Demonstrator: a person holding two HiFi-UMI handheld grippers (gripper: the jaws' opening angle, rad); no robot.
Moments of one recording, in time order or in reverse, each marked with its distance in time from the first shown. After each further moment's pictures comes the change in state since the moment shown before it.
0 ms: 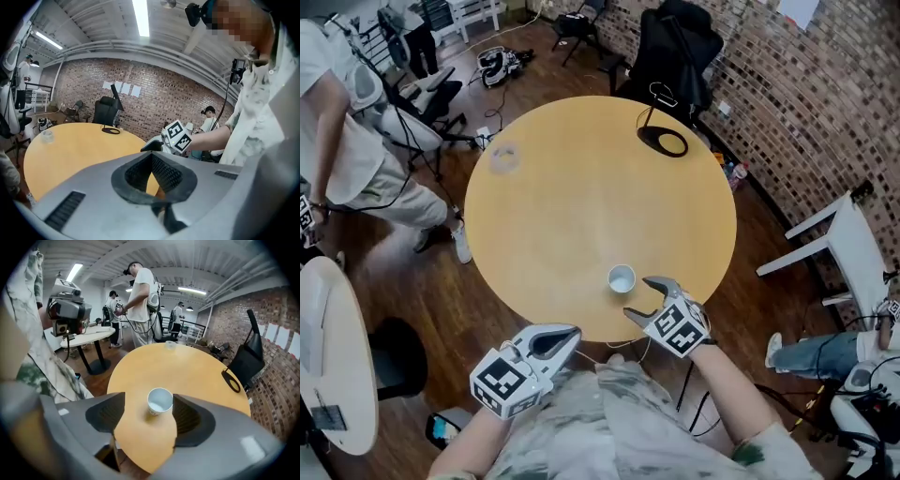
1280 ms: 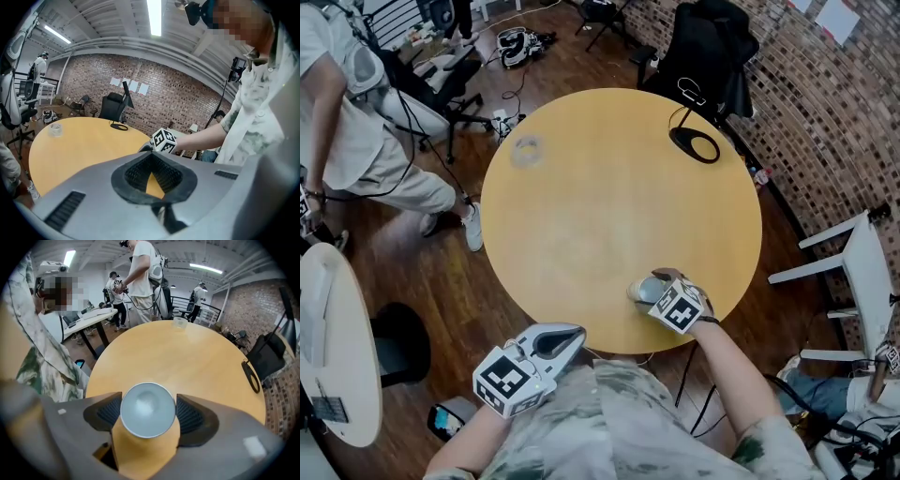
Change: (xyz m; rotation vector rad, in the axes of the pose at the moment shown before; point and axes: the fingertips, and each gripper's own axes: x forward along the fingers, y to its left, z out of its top) left arm -0.017 0.068 -0.006 -0.066 0.019 0.028; right arm 0.106 -0.035 -0.012 -0.055 0.215 0.122
